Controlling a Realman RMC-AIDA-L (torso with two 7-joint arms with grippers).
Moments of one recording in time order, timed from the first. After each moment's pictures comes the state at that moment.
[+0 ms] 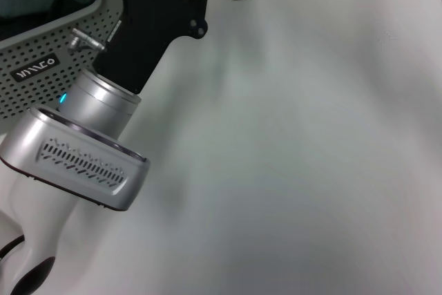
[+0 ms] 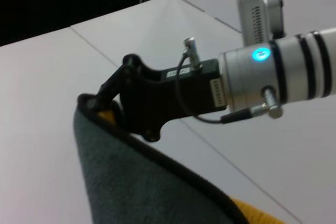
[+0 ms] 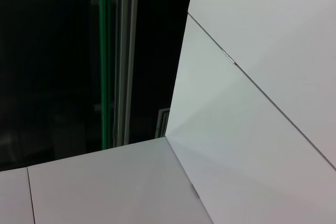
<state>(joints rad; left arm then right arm) -0.45 -2.11 2.37 0.40 -0.56 1.54 0.68 0.96 2.03 -1.86 -0.61 0.18 -1.23 1.15</state>
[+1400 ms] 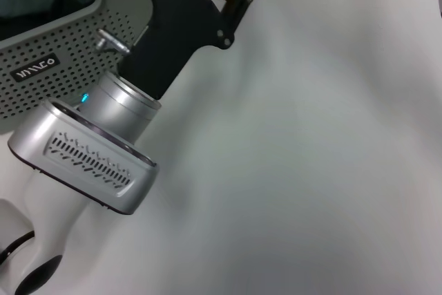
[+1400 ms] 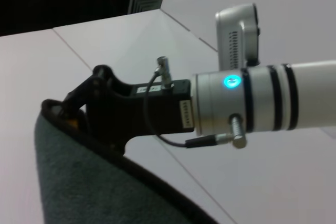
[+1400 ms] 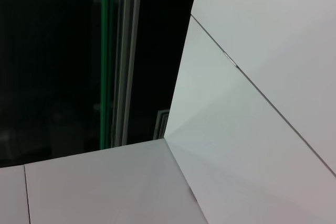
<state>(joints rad) -0.48 -2.11 2.43 0.40 -0.56 1.52 0.60 0.98 2.03 -1.87 -0.61 0.20 -1.22 1.11</state>
